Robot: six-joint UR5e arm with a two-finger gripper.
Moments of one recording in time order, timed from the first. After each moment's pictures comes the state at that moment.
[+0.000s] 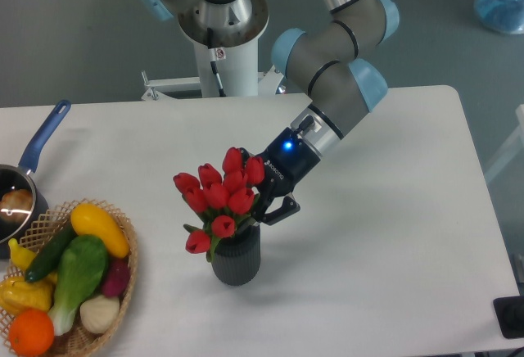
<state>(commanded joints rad) 2.66 -1.90 -1.90 -0.81 0.38 1.53</state>
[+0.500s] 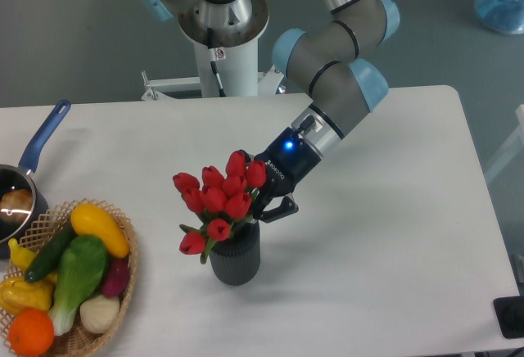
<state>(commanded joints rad) 2.66 -1.90 -1.91 -0.81 0.36 1.53</state>
